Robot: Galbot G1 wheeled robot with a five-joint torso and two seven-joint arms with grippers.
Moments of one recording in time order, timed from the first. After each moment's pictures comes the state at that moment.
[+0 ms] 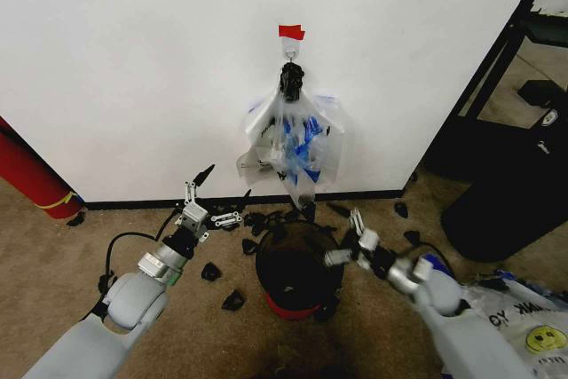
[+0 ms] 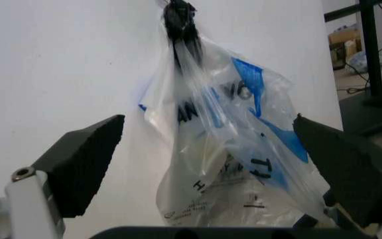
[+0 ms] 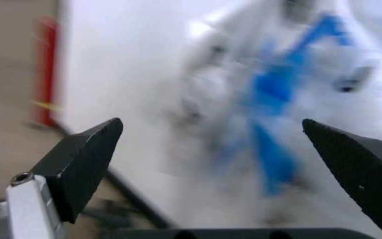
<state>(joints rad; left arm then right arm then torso) 1.20 -0.86 -0.25 -1.89 -0.25 -0.45 0.03 -1.06 1.13 0.23 1.61 0.17 0.46 -0.35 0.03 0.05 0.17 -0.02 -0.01</state>
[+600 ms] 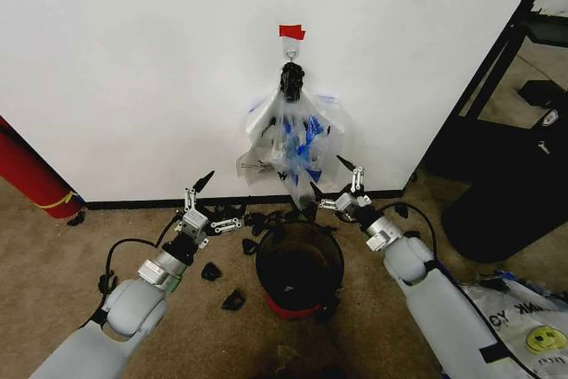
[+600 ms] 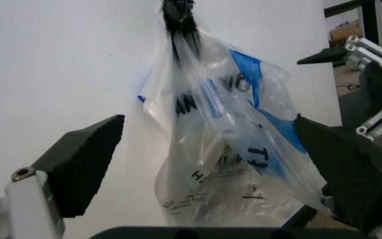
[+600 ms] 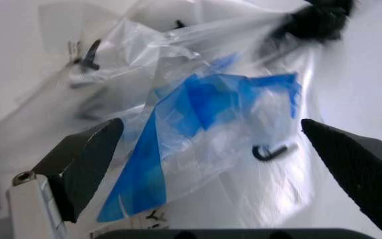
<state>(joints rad) 1.22 -0.87 -0.26 -1.89 -0.23 -0.46 0.03 -0.86 1.18 0.24 1.48 -0.59 0.55 -0.05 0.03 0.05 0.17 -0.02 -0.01</state>
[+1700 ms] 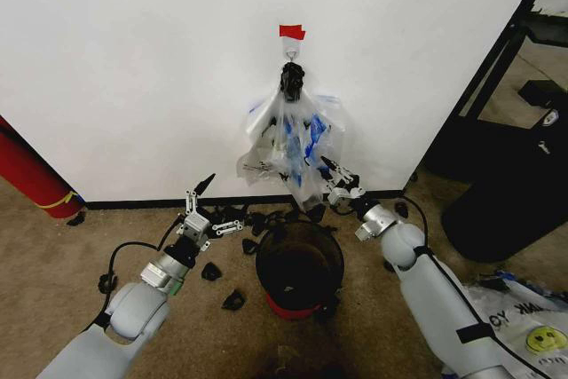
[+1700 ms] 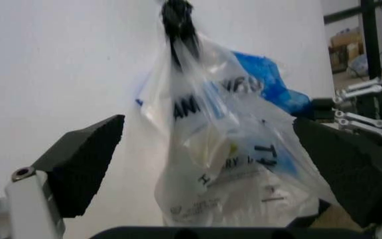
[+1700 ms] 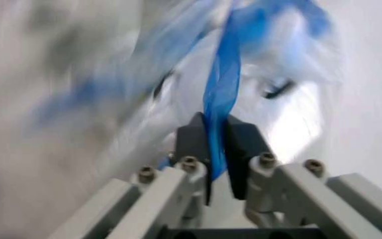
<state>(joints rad) 1.22 -0.89 -0.25 -1.88 -0.23 -0.48 0.02 -0.87 1.21 0.19 1.44 -0.42 0.42 0.05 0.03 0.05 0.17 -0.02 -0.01</state>
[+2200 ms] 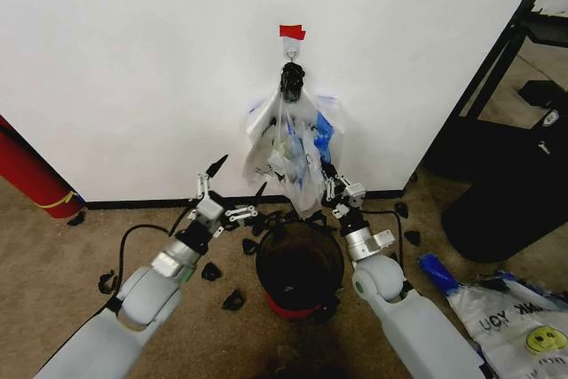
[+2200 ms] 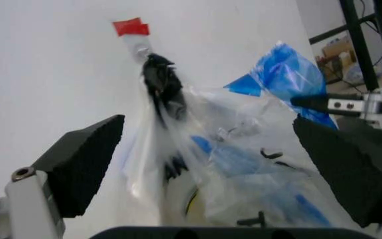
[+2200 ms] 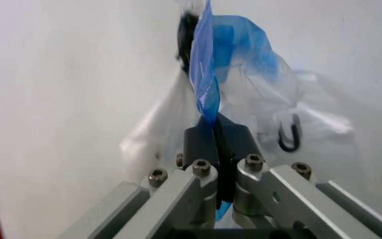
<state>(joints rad) 1.06 -0.89 -0.12 -1.95 -0.11 -0.39 -0.07 -1.00 1.22 0.07 1.72 0.57 0.47 -0.05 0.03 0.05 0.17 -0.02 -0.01</state>
